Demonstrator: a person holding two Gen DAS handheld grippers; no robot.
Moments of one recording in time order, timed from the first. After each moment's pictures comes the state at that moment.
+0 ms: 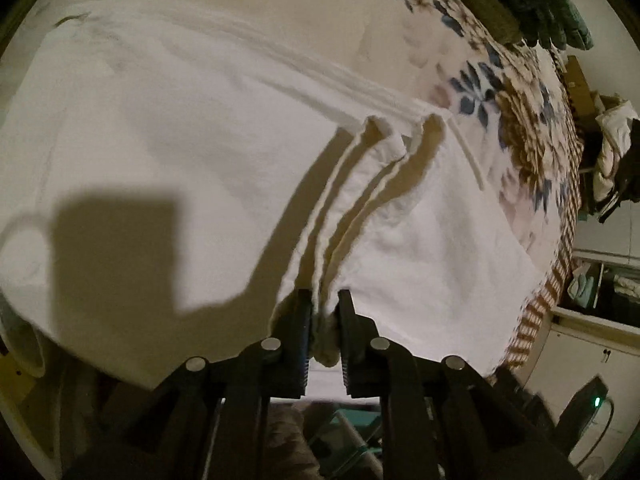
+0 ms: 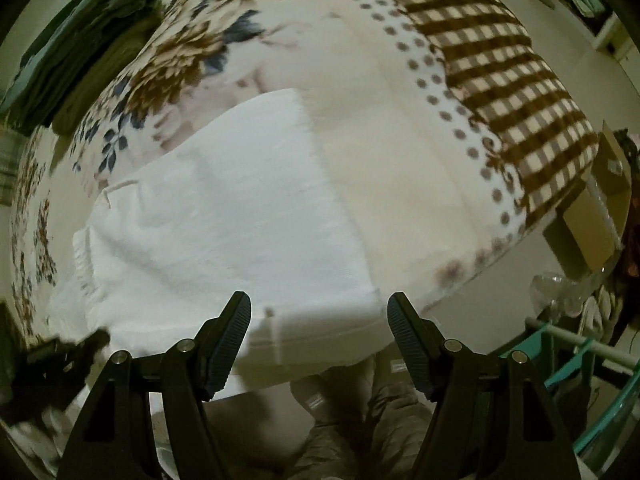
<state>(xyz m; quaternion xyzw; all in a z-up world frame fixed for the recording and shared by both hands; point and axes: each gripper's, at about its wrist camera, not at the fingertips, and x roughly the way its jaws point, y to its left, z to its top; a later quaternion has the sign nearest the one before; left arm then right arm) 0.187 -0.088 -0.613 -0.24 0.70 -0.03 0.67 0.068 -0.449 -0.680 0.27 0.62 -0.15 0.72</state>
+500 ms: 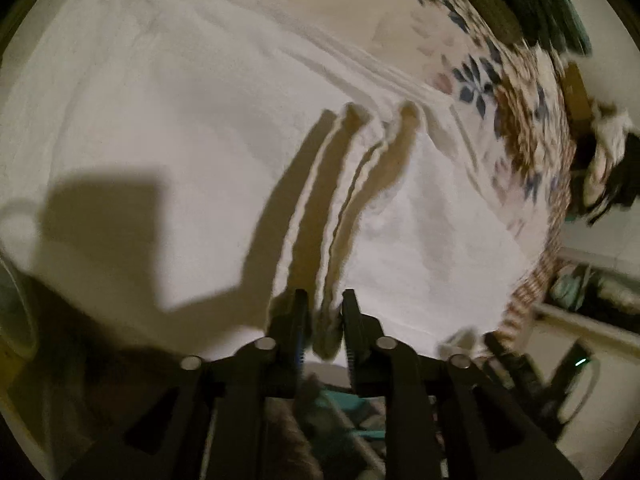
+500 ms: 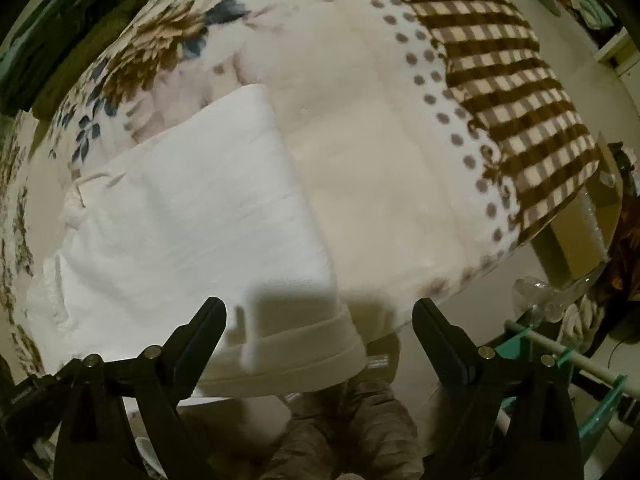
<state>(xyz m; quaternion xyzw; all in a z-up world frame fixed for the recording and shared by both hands) 0.169 -0.086 -0.610 -0.29 0.71 -0.03 0.64 0.089 -0.457 -0.699 0.24 0.66 -0.15 0.70</state>
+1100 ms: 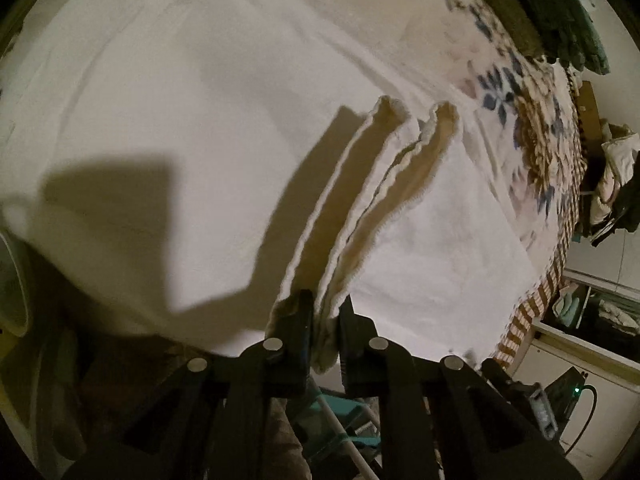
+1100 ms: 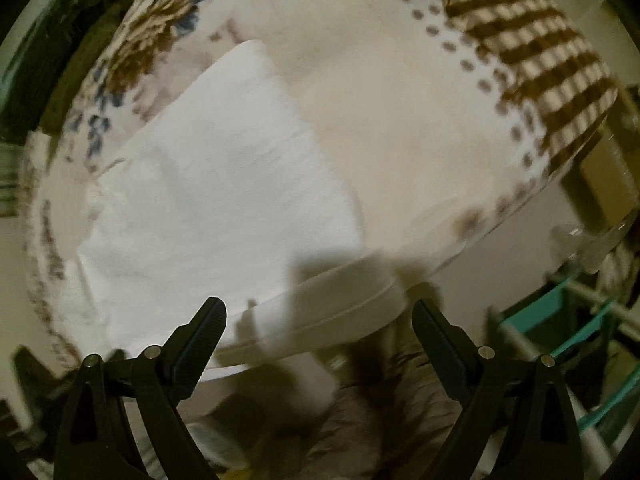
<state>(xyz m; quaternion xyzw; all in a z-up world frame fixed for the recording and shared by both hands) 0.154 -0.082 -0.622 -0.29 0.71 0.00 0.64 0.061 -0.449 -0.713 0.34 0.67 -0.12 0.65</state>
